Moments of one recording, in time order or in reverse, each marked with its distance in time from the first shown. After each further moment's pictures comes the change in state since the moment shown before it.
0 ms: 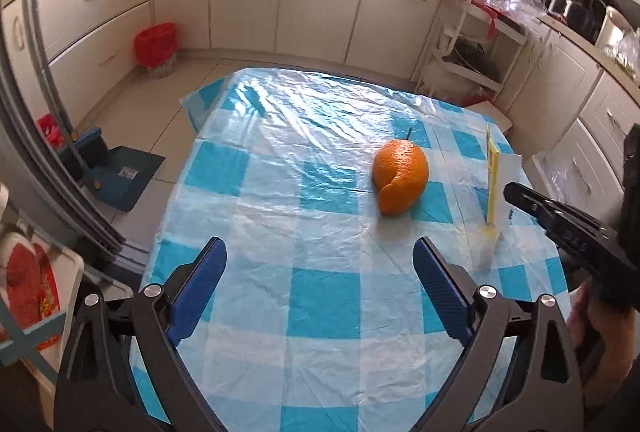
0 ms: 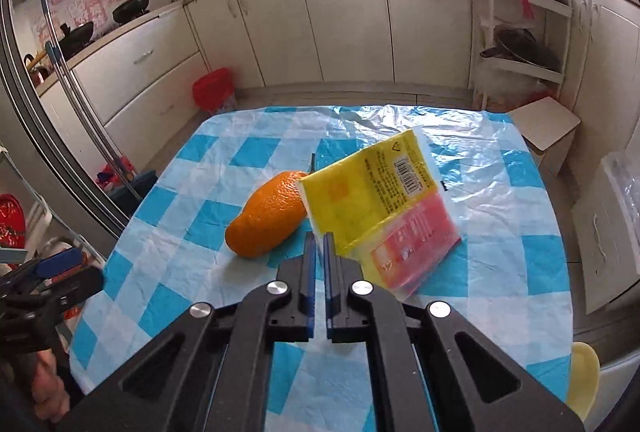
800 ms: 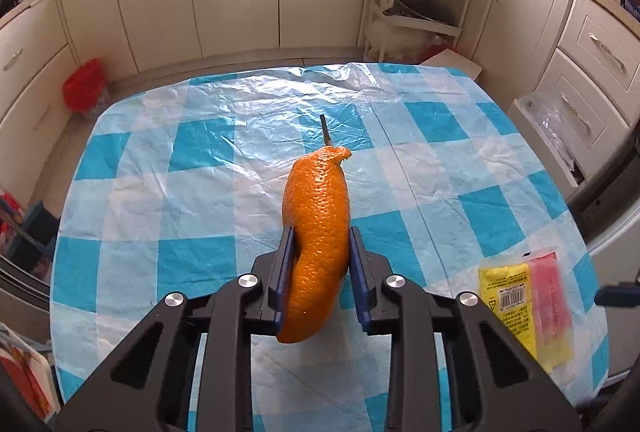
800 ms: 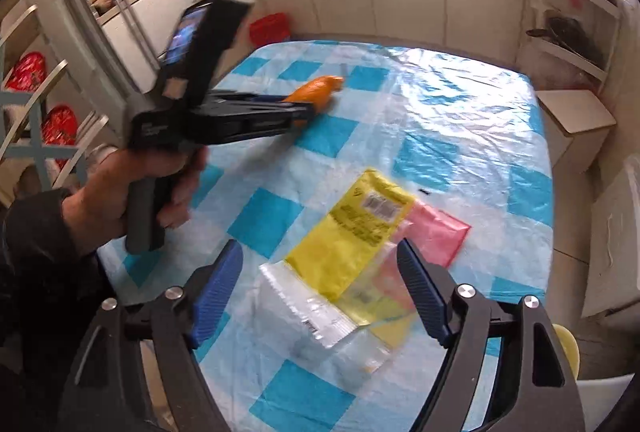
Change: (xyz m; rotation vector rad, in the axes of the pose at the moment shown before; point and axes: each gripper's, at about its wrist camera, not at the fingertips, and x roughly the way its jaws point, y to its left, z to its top) left arm 0.105 -0.079 0.039 0.211 0.070 -0.096; right arm -0.032 -0.023 -0.044 -0.136 0.192 0.120
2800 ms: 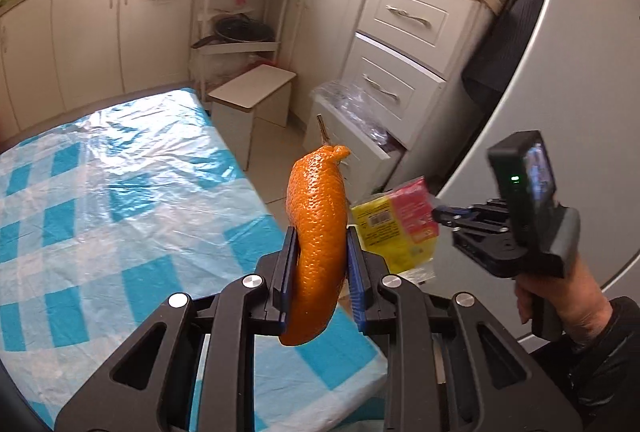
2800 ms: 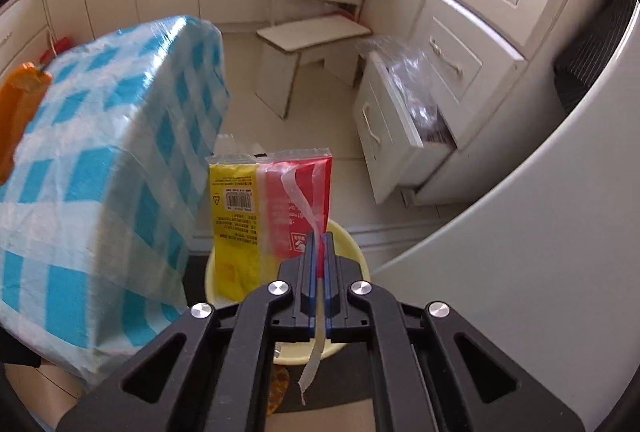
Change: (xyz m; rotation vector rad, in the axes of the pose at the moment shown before) left arm -0.115 -0.266 -0.081 0.230 -0.093 -0.414; right arm -0.105 -0.194 -0.134 0.310 0.069 -0.671
